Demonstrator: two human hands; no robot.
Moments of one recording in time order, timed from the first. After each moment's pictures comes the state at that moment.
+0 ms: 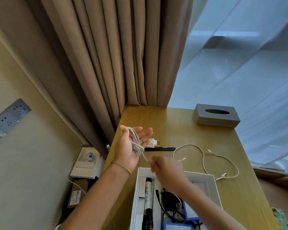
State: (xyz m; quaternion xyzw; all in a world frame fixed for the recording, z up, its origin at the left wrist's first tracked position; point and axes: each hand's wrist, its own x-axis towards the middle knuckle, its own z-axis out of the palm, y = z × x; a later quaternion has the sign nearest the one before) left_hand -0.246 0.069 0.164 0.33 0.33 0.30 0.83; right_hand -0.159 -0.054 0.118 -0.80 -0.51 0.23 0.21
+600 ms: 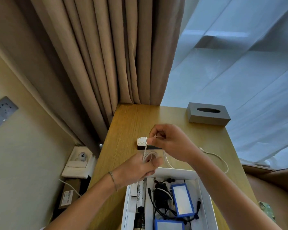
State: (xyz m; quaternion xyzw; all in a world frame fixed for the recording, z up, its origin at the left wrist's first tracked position) left_hand -0.261 0.035 0.158 0.72 0.15 -0.02 0.67; right_hand -0.101 -0.047 0.193 -0.69 -0.53 0.28 0.41
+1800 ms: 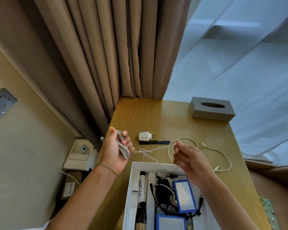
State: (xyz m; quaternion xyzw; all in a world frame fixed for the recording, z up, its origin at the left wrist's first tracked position) left_hand -0.260 0.079 0.144 0.21 0.35 0.27 0.87; right_hand -0.095 -0.100 0.115 -0.53 -0.15 0.51 0.66
